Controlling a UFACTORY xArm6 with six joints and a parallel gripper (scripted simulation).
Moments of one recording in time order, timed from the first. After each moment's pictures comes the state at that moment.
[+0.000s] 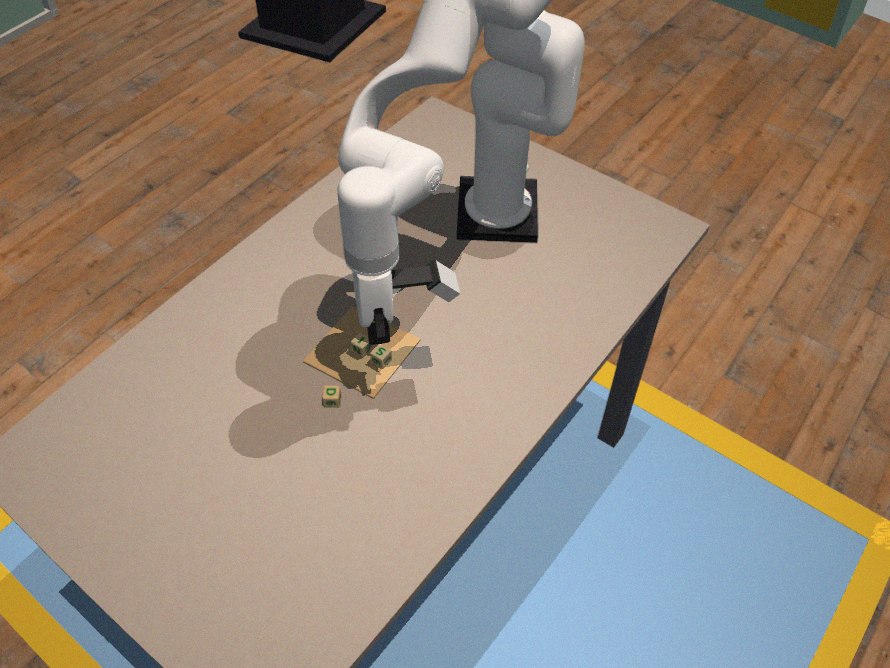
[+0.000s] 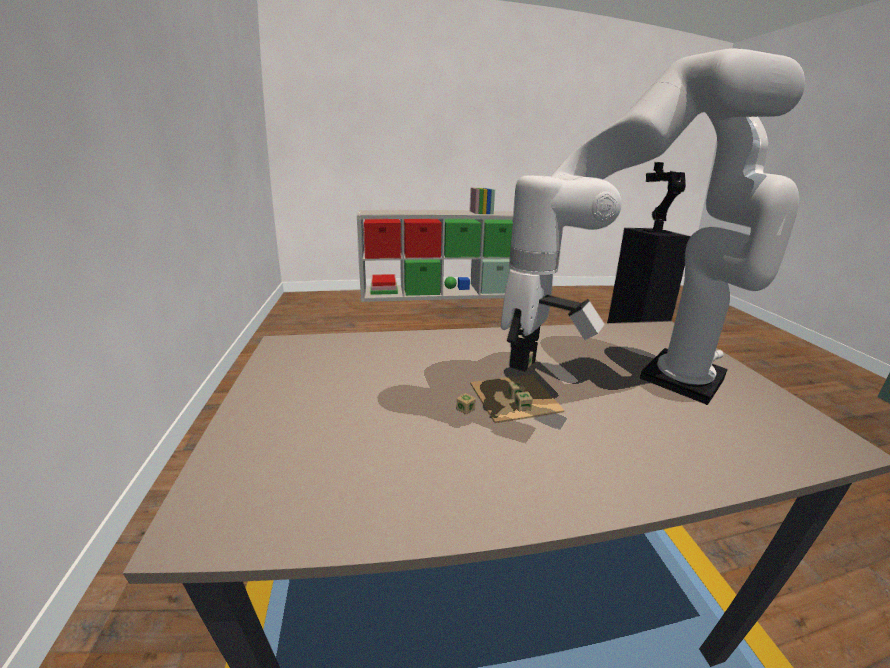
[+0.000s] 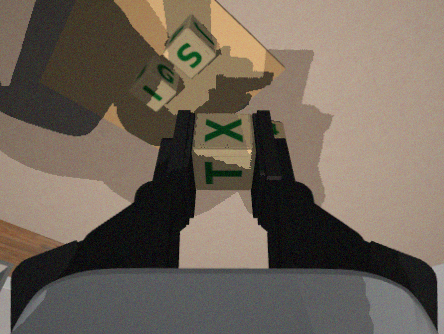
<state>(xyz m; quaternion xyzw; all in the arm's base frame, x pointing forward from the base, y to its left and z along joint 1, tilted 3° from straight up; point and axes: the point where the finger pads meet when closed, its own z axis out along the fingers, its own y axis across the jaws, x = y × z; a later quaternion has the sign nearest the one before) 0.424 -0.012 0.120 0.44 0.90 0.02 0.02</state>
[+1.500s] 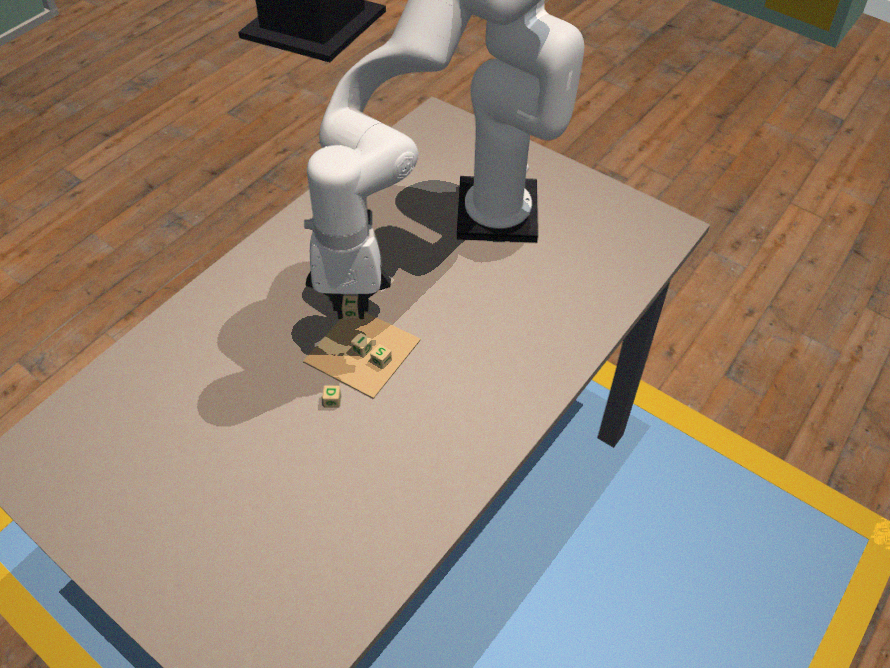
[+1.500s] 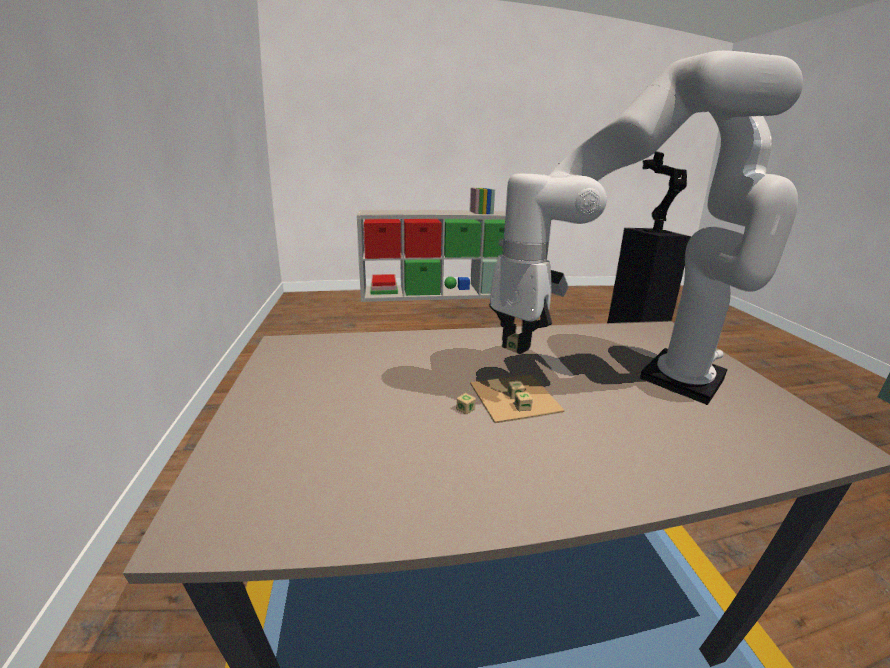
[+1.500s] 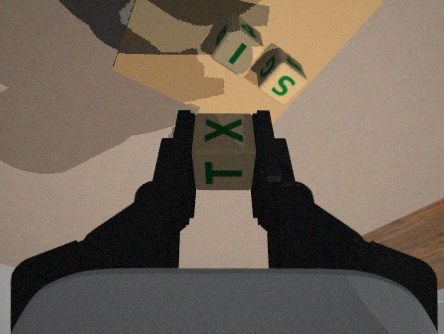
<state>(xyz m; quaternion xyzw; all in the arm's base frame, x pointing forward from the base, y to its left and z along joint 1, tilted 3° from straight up) 0.406 -0.069 0.120 -0.23 0.97 0.00 0.02</state>
